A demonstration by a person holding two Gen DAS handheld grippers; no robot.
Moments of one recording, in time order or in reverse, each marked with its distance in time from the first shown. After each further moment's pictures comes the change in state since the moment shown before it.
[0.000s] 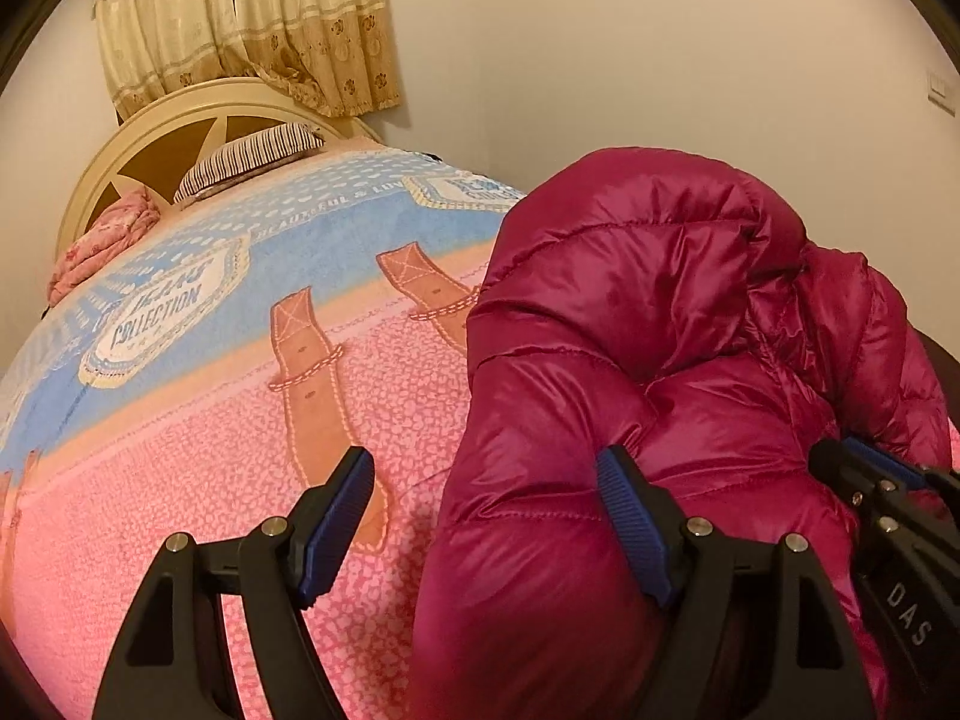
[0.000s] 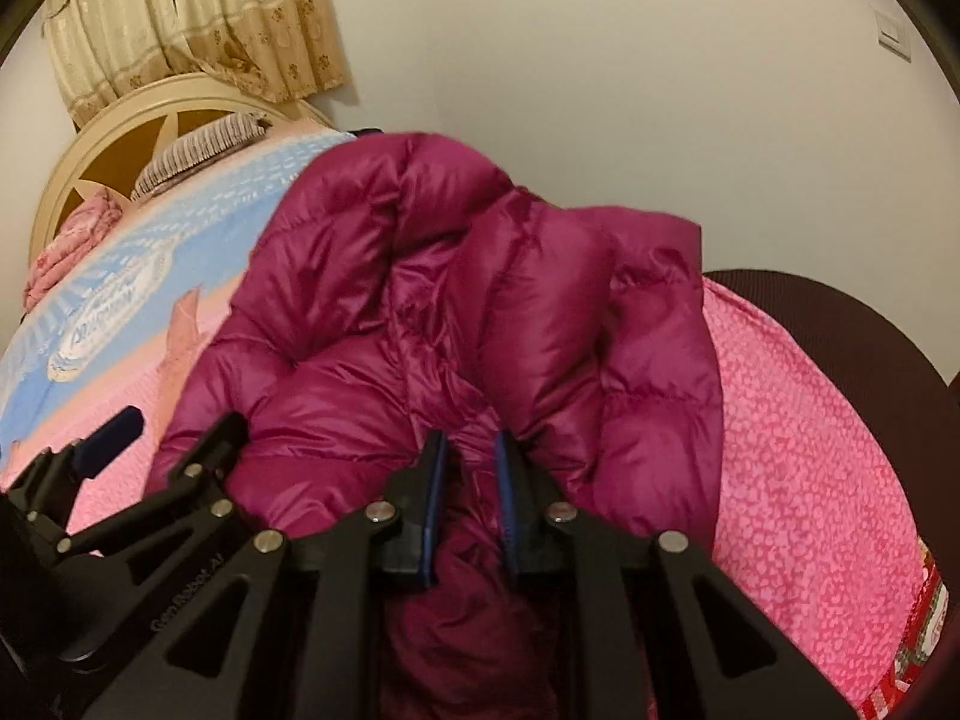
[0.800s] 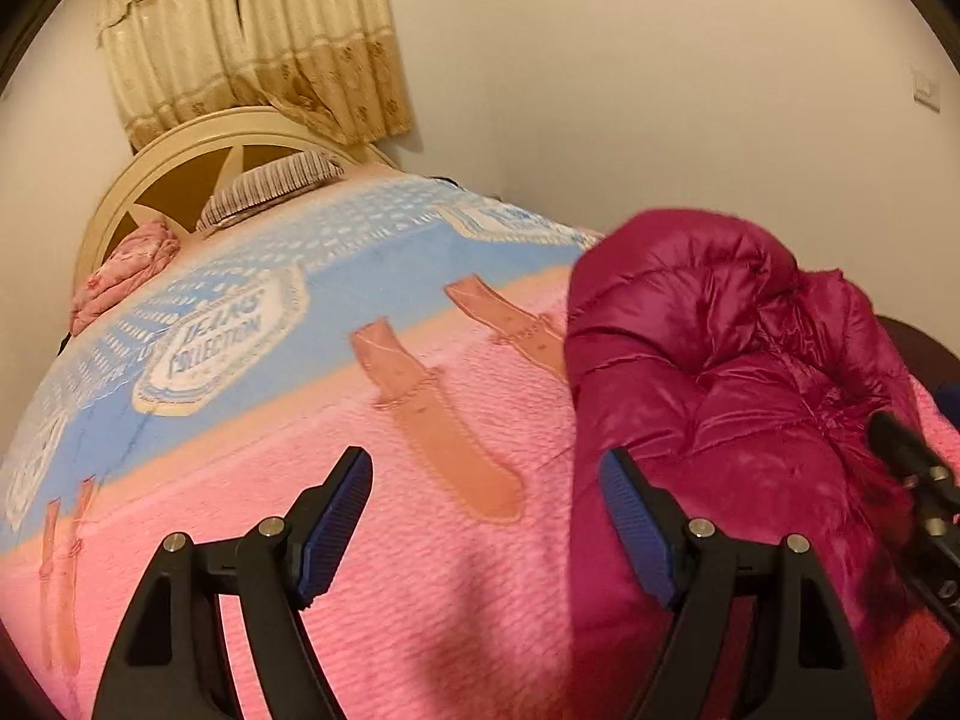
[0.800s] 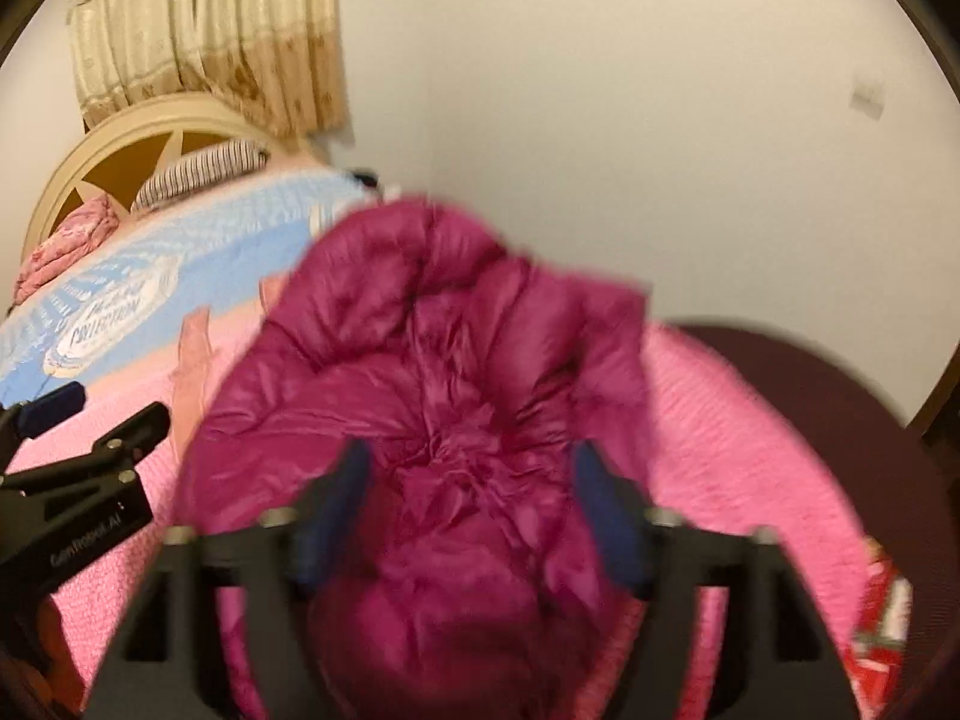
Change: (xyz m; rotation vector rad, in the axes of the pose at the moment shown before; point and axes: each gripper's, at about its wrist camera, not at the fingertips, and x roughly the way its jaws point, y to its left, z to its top) left arm -0.072 0.059 0.002 0.035 -0.048 0.023; right arm -0.070 0.028 -0.018 -0.076 -0.178 -0.095
